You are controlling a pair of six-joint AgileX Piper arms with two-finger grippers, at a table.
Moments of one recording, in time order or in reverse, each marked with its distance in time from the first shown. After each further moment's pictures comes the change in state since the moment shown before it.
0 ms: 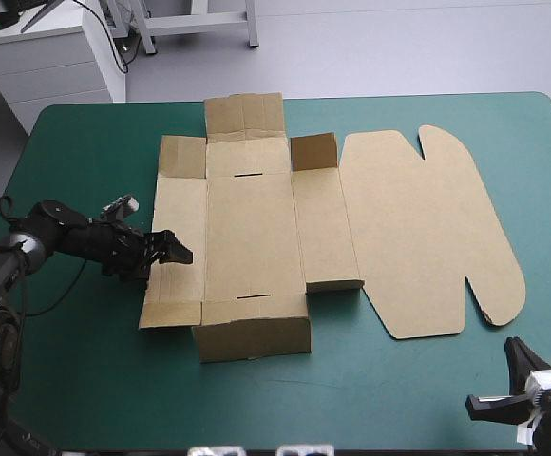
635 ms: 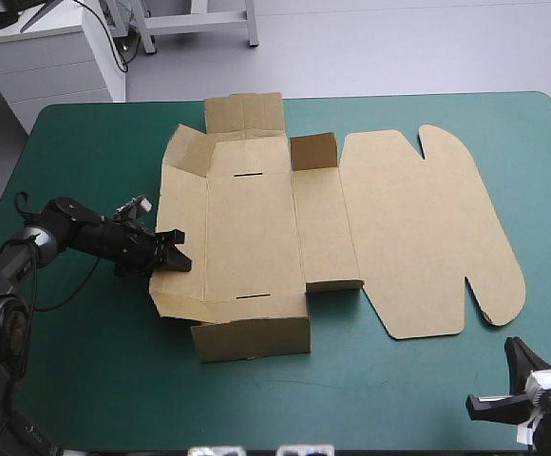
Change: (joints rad) left arm -0.026 0.050 -0.040 -0.014 0.031 -0.007; right arm 0.000 0.000 0.000 -0.001 0.000 0.001
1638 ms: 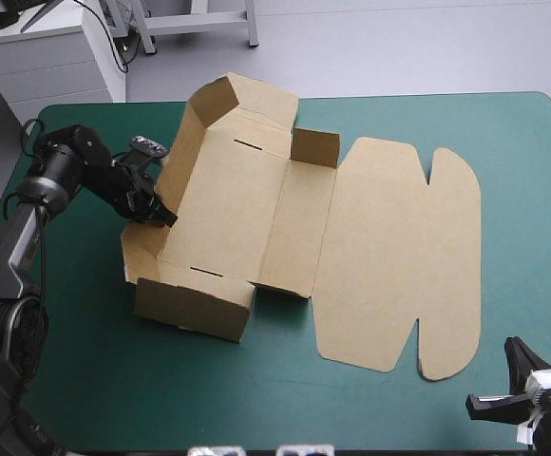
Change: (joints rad) left arm -0.162 0.026 -0.507 0.544 0.171 0.147; right arm 0.000 0.000 0.000 0.000 0.000 0.003
